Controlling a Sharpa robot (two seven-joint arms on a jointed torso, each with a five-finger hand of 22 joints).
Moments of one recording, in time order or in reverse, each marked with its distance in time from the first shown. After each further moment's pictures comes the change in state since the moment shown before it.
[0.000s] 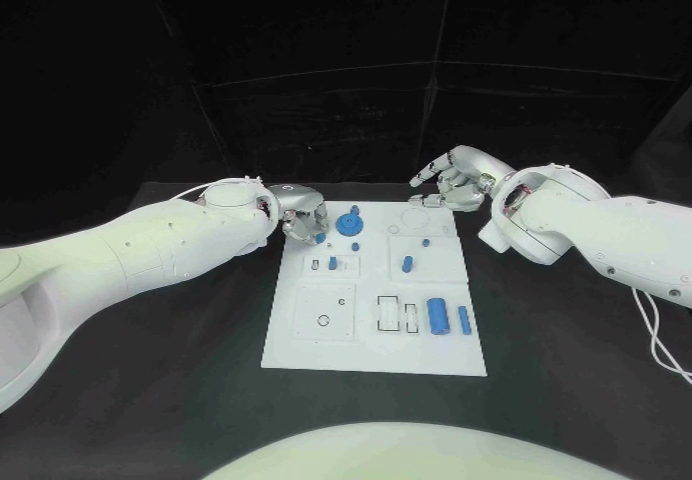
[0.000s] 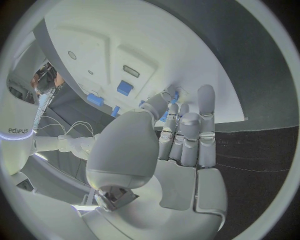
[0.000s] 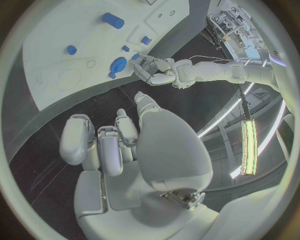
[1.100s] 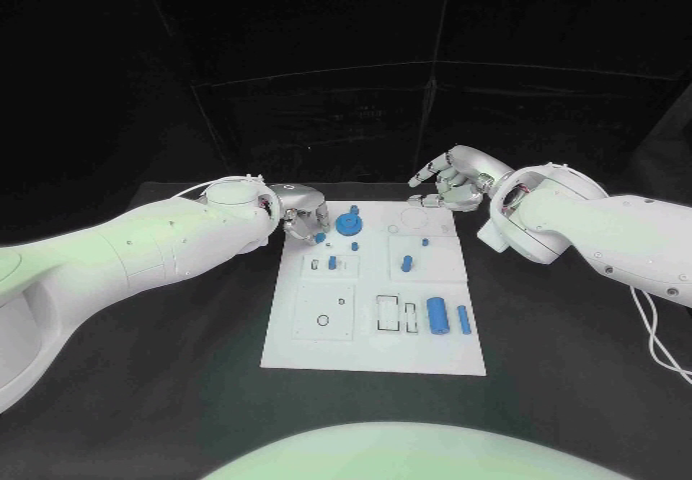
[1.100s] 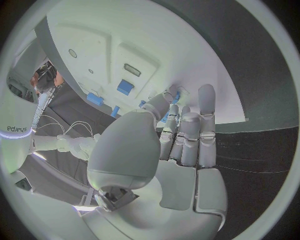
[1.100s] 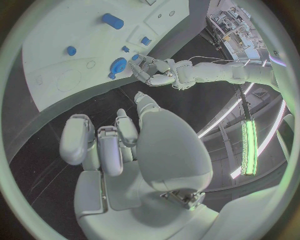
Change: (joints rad) left arm 0.004 0.009 0.001 -0.001 0.000 0.022 -0.014; left_hand 0.031 0.024 -0.026 -0.015 0.000 -0.044 -0.006 -0.016 -0.006 -0.097 0.018 0.045 0.004 -0.039 0.014 0.013 -0.038 0.000 -0.003 0.010 -0.019 -0.008; right arm 0.000 0.001 0.000 -0.001 0.000 0.005 -0.002; right_hand 0.000 0.000 0.000 0.000 0.000 0.000 0.000 0.000 0.000 0.000 0.000 0.000 0.000 0.000 0.000 0.000 0.000 0.000 0.000 0.000 0.000 0.000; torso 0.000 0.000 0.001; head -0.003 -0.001
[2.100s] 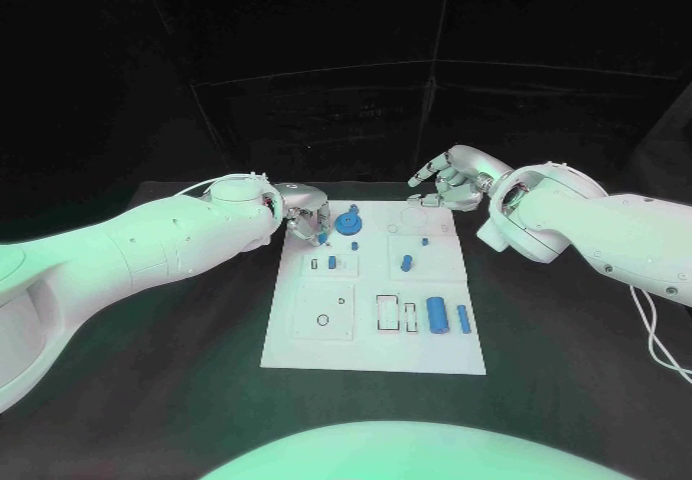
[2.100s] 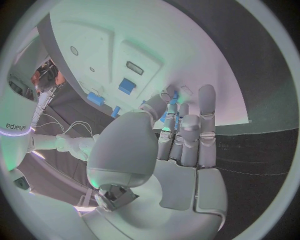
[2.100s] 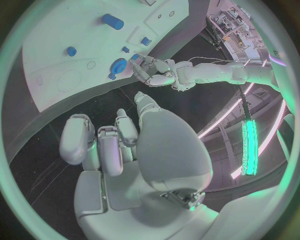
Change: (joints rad) left arm 0.003 0.010 0.002 0.000 0.000 0.029 -0.009; left_hand -0.043 0.039 0.049 0.013 -0.003 0.097 -0.019 0.023 -0.001 0.058 -0.025 0.118 0.031 0.027 -0.015 0.056 0.062 0.000 0.005 -0.005 0.012 0.014; right arm 0.000 0.002 0.000 -0.001 0.000 0.005 -0.002; right_hand 0.000 0.000 0.000 0.000 0.000 0.000 0.000 0.000 0.000 0.000 0.000 0.000 0.000 0.000 0.000 0.000 0.001 0.000 0.000 0.000 -0.004 -0.001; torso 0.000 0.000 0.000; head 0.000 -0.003
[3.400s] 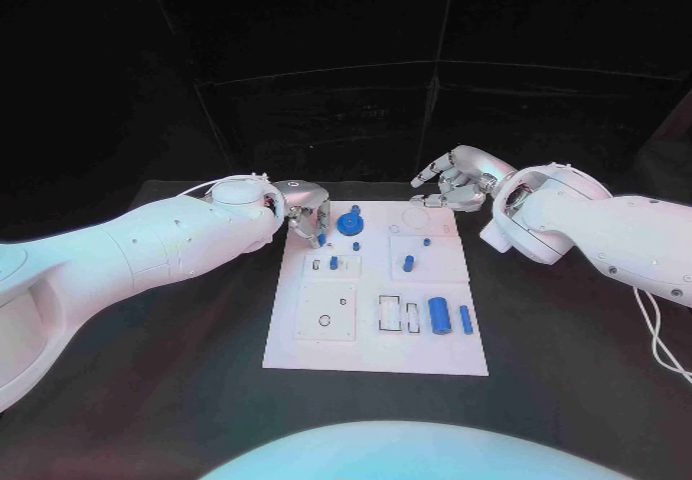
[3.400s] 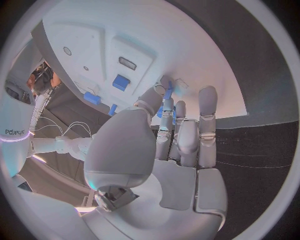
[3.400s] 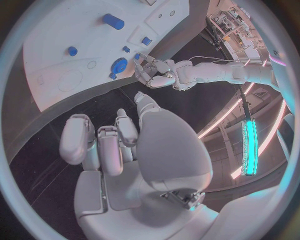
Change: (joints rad) left arm -0.004 -0.008 0.000 0.013 -0.013 -0.062 -0.025; left_hand 0.005 -0.061 -0.085 -0.051 -0.005 0.125 -0.032 0.072 0.074 0.040 -0.034 0.179 0.077 0.079 -0.036 0.083 0.149 0.000 0.038 -0.031 0.042 0.062; right arm 0.000 -0.002 0.000 0.002 0.000 0.000 -0.002; right_hand 0.000 0.000 0.000 0.000 0.000 0.007 0.000 0.004 0.000 0.000 0.000 0.000 0.000 0.000 0.000 -0.004 0.000 0.000 0.000 0.000 0.000 0.000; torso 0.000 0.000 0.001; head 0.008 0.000
